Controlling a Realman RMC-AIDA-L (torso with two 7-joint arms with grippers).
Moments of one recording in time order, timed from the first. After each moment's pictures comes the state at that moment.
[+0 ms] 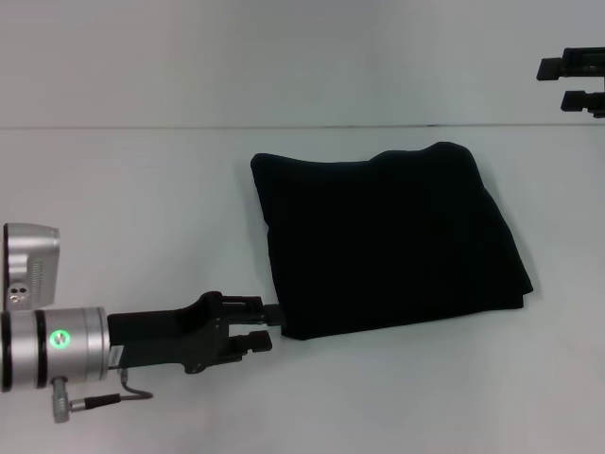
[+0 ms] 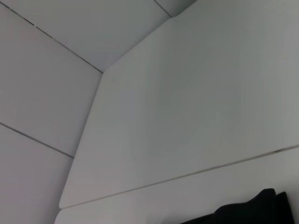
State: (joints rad) left arm -0.56 -2.12 0.55 0.49 2.19 1.49 -2.50; right arm 0.78 1.80 -0.57 -0.65 -2.17 -1.37 2.57
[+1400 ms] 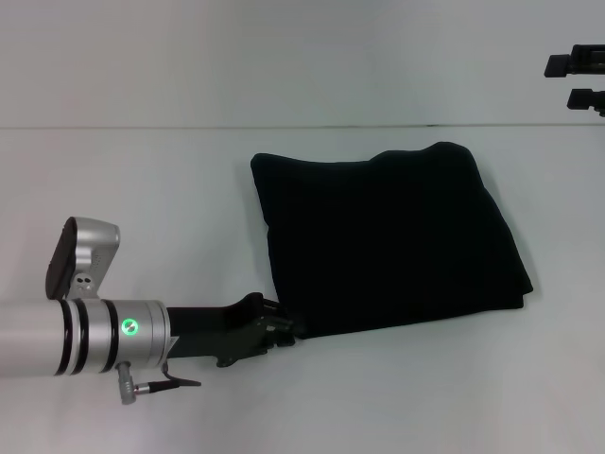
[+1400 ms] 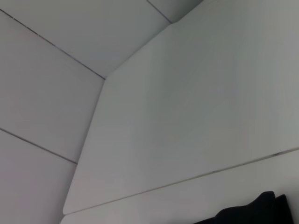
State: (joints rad) left arm -0.67 -2.13 0.65 0.35 2.19 1.20 -2.50; right arm 0.77 1.80 -0.54 -0.65 -2.17 -1.38 2.56
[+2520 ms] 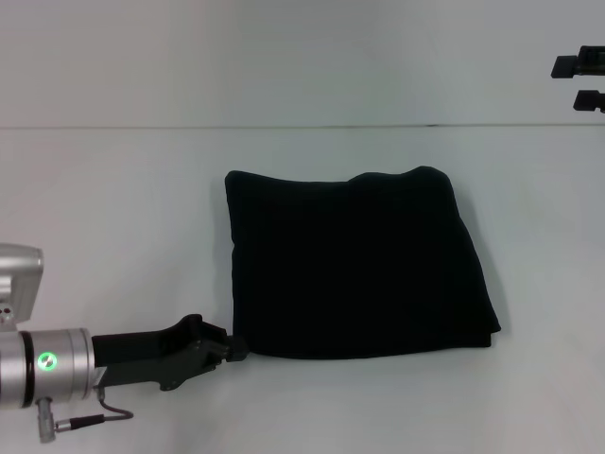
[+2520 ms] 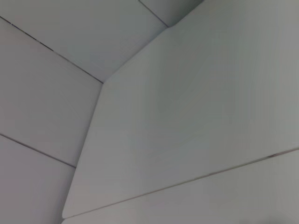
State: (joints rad) left arm -0.50 -2.12 0.60 0.52 2.19 1.41 -2.47; right arm 0.77 1.80 -0.53 -0.65 -2.17 -1.38 2.56
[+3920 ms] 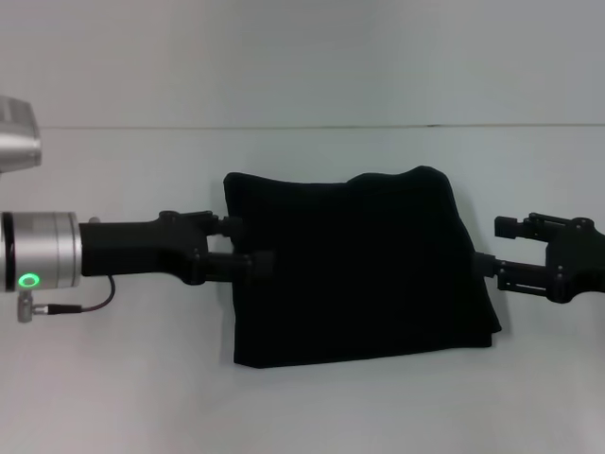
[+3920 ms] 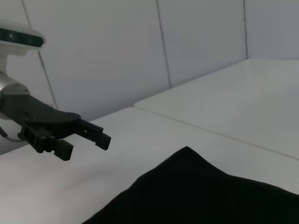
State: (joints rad) left arm -0.66 -2.09 0.49 0.67 2.22 1.58 -1.56; right arm 0.53 2.05 -0.49 -0.68 -2.10 -1.56 1.34
